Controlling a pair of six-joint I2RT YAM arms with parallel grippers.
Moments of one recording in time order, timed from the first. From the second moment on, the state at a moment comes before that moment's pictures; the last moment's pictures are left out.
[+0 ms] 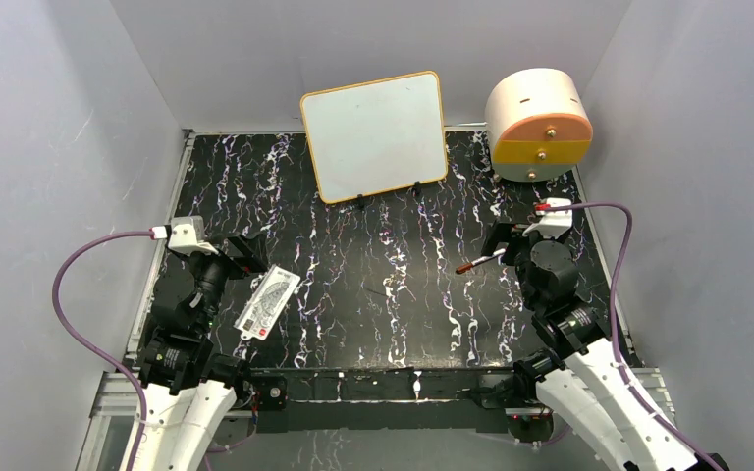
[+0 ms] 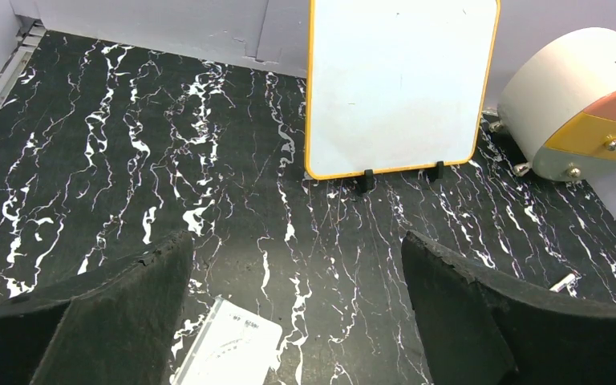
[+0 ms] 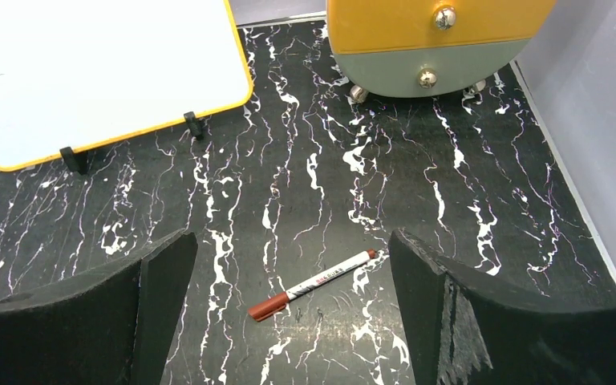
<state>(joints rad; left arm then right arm) -0.22 0.34 0.63 -0.34 -0.11 -0.29 0.49 0.54 0.58 -0.22 0.46 0.19</state>
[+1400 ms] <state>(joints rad) -0.22 0.44 0.60 -0.35 0.05 -0.23 0.60 1.63 0.85 0.34 0.11 0.19</state>
